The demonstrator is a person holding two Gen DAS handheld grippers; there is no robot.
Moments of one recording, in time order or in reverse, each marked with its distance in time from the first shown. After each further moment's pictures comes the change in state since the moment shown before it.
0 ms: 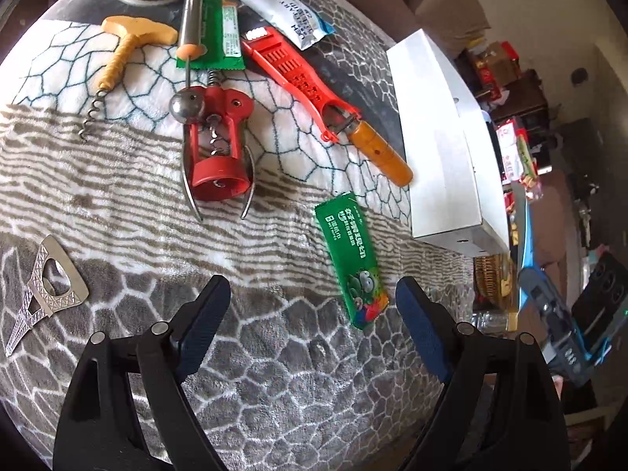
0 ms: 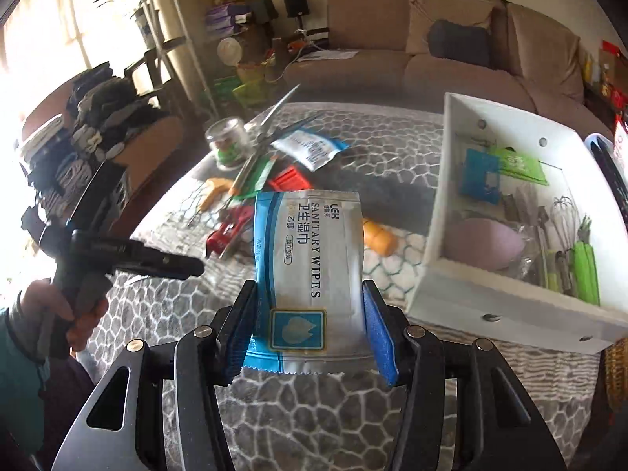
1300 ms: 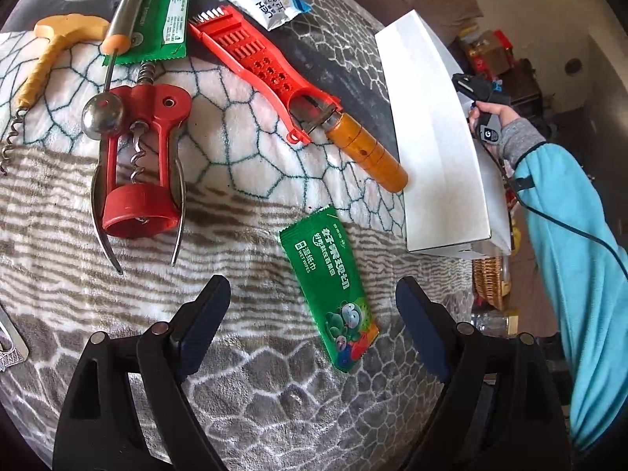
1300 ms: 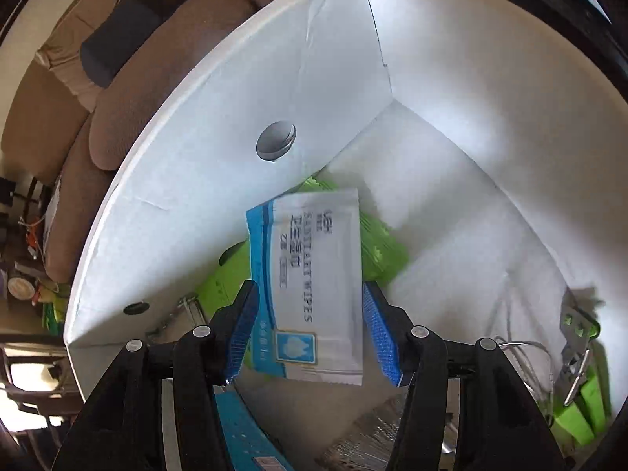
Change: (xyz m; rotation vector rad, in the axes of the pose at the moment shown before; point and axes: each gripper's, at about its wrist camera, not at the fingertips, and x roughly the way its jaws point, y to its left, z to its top) left arm 0.048 -0.009 0.023 0.002 0.039 -0.025; right arm 0.185 -0.377 0.135 1.084 0.122 -0.291
